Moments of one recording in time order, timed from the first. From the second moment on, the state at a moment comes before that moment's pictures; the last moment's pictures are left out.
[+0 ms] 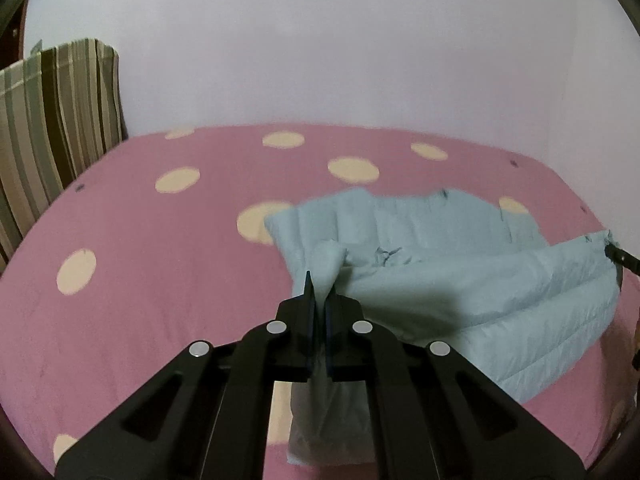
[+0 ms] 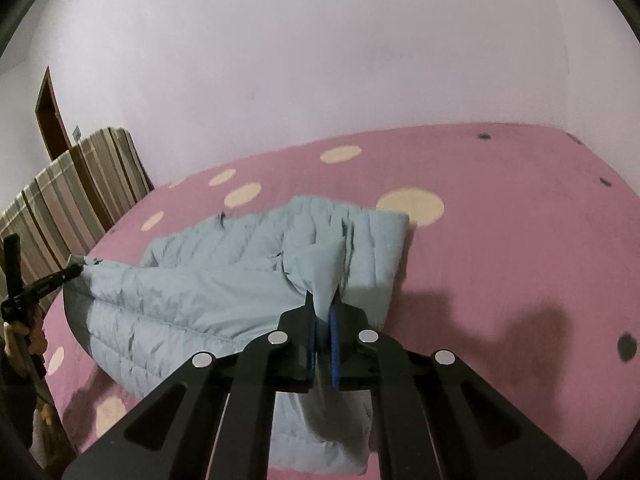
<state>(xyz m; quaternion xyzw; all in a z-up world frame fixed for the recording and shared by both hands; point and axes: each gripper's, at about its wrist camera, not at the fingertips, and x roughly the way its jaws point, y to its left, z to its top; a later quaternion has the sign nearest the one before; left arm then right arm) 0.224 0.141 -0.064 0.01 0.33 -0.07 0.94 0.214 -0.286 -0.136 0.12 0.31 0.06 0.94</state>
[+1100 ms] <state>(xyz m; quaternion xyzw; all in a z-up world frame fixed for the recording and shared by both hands) 0.500 0.067 -0.193 0.10 0.44 0.06 0.89 0.500 -0.303 -0.253 0.15 0.45 -0.03 0.88</state>
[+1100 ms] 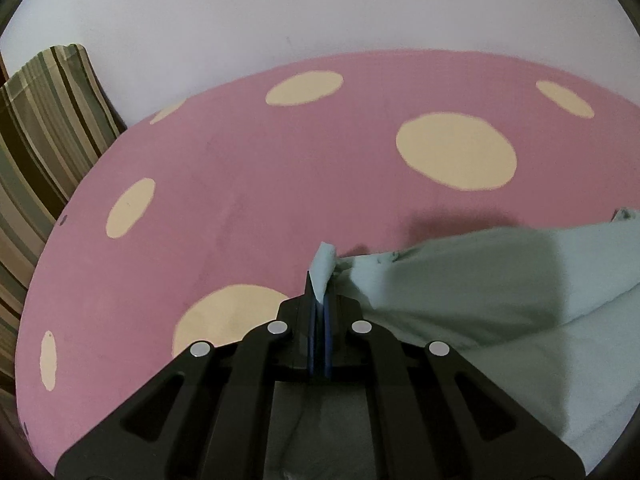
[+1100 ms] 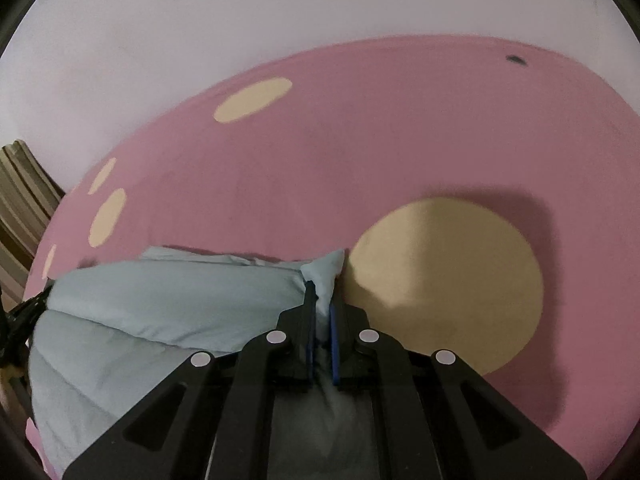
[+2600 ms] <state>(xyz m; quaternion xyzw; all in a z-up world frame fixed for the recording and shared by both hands) 0.465 -0.028 -0.209 0.04 0.44 -0.04 0.90 0.501 -0.168 -0.248 0.06 0.43 0.01 0.90</state>
